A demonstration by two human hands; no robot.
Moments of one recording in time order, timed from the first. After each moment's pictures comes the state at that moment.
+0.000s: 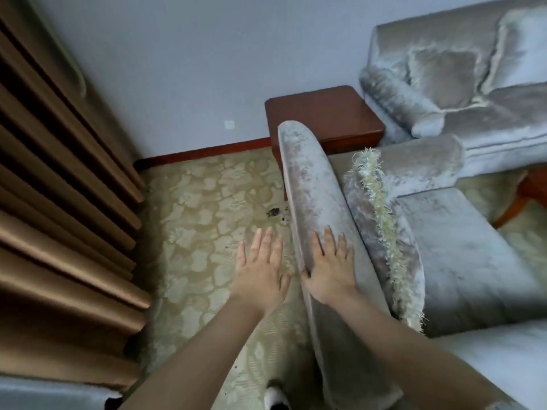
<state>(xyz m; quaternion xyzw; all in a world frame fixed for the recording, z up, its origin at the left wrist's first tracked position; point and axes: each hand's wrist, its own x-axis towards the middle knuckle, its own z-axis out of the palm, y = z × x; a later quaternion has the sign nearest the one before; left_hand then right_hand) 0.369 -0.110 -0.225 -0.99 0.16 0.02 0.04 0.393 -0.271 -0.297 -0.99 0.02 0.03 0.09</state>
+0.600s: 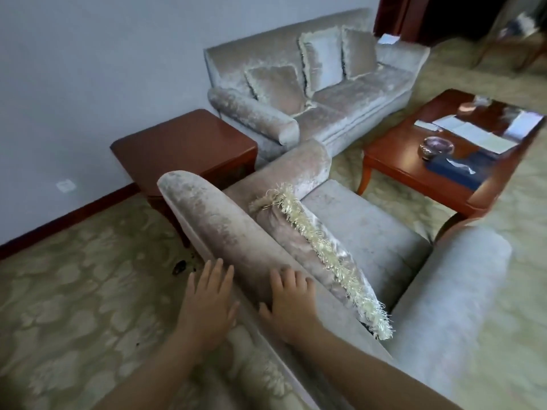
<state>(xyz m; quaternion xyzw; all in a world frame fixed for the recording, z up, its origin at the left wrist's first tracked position) 0.579 -0.110 -0.248 -0.90 0.43 0.03 0.04 0.476 -0.251 -0.275 -0.97 0.24 0.01 0.10</state>
